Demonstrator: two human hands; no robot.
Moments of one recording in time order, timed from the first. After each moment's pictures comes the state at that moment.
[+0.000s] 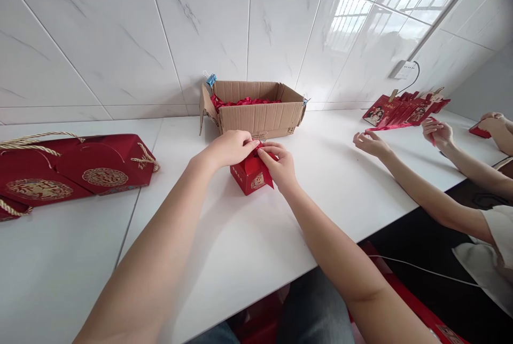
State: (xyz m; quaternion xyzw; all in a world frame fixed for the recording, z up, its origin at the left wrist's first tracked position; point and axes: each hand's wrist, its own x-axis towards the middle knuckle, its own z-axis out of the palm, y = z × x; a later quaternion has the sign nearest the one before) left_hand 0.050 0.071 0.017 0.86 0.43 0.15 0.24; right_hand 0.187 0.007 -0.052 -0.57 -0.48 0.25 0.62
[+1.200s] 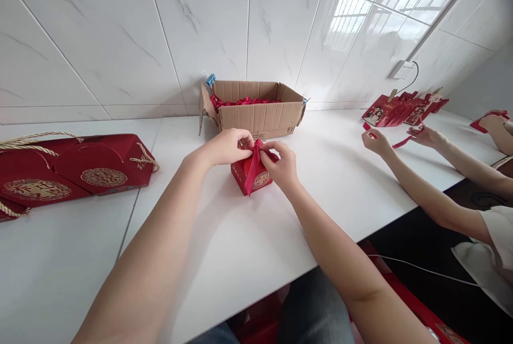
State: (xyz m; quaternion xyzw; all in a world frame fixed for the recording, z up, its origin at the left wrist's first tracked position) left_hand 0.042 0.080 0.016 0.88 0.36 0.15 0.28; right_hand 0.193 0.008 -0.051 -0.58 -0.57 0.09 0.58
